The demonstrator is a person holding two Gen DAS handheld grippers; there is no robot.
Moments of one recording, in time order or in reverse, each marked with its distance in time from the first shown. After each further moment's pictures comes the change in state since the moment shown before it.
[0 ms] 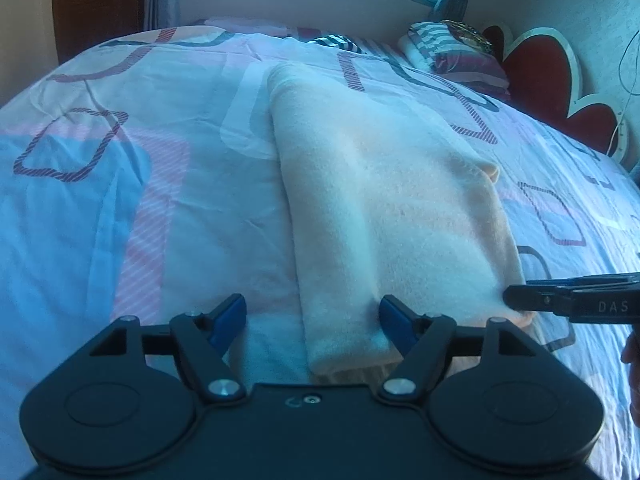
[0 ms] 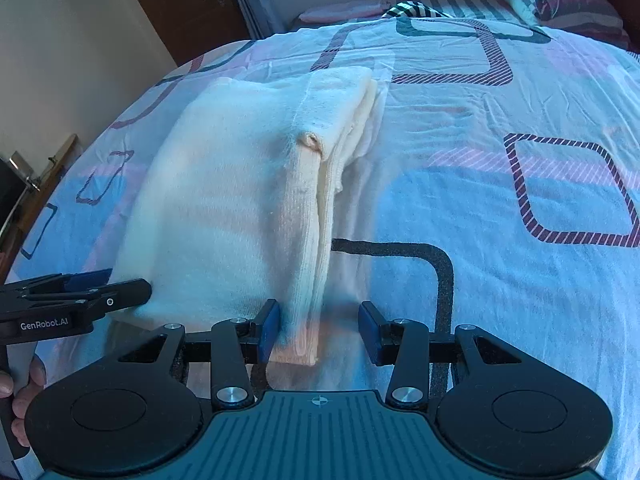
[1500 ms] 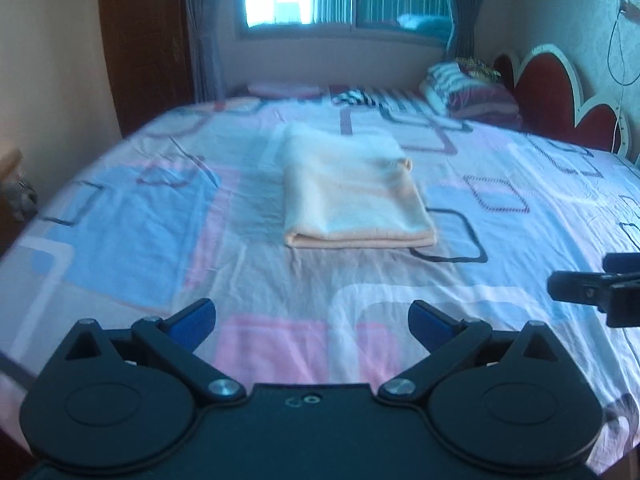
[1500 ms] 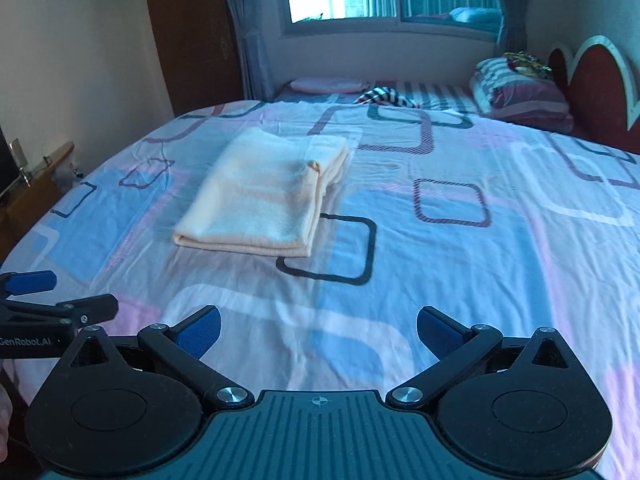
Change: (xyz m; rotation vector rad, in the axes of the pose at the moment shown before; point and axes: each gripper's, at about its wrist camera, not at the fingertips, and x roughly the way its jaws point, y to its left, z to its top) left arm -0.196 -0.092 -0.114 0.051 -0.198 0.208; right arm -0.183 0.058 -0.126 -0.104 -0.230 -0.156
